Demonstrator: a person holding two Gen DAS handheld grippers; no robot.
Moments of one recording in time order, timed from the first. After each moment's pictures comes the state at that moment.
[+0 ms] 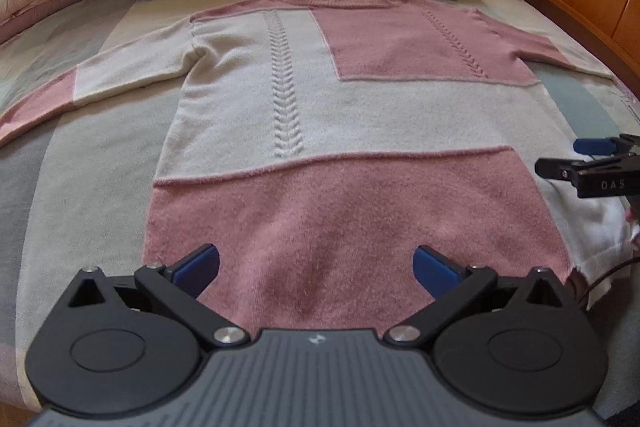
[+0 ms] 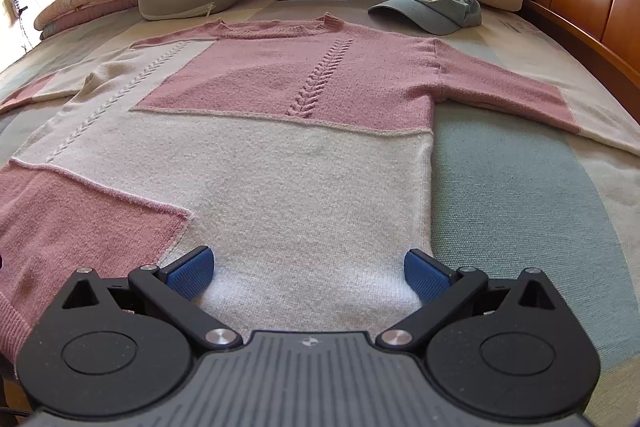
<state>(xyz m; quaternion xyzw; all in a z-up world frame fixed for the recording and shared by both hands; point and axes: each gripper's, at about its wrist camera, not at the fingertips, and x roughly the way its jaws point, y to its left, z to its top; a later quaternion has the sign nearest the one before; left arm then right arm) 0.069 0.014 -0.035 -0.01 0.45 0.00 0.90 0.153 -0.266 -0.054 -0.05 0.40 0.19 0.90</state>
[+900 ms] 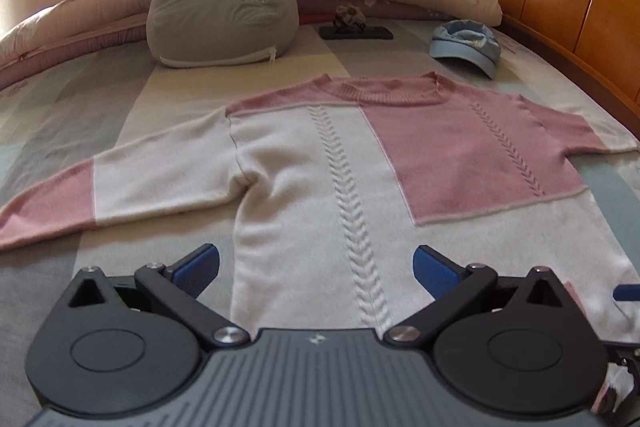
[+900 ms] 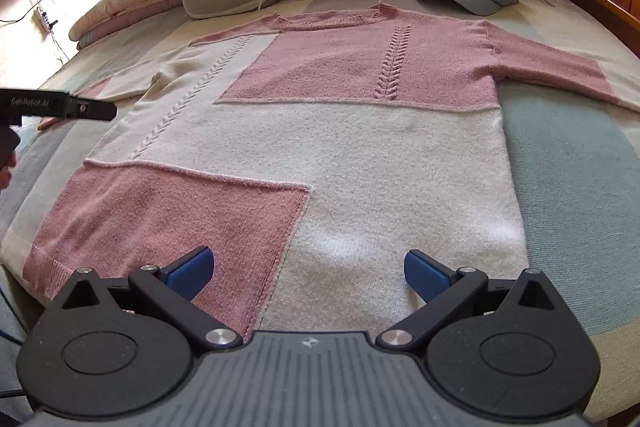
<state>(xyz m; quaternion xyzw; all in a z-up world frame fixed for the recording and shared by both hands) 0.170 0.077 0.001 0.00 0.38 0.01 0.92 0.116 -0.238 -0.039 -0.01 0.42 0.24 0.88</state>
